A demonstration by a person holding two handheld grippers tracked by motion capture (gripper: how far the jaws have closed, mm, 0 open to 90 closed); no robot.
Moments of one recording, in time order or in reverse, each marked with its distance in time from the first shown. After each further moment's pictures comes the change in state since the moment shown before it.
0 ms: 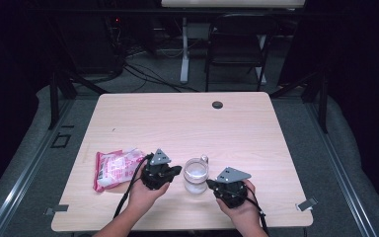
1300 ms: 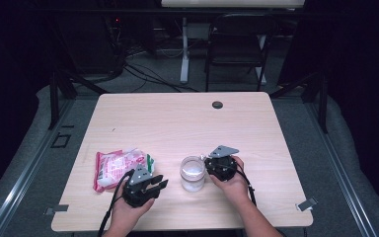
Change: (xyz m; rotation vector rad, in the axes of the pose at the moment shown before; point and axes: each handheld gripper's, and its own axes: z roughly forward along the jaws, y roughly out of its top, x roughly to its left) left arm -0.003 -0.046 -0.038 -0.059 0.082 -0.033; right arm -0.056 0.018 0.071 0.003 -0.047 0.015
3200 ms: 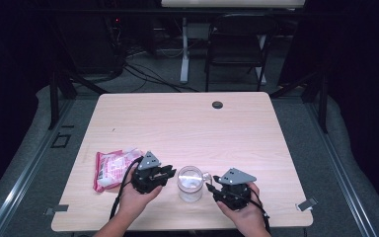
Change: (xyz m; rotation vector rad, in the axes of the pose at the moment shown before) left arm 0.007 0.036 0.018 -0.009 -0.073 0.018; right arm 0.054 -0.018 -0.091 -0.049 -0.012 0.013
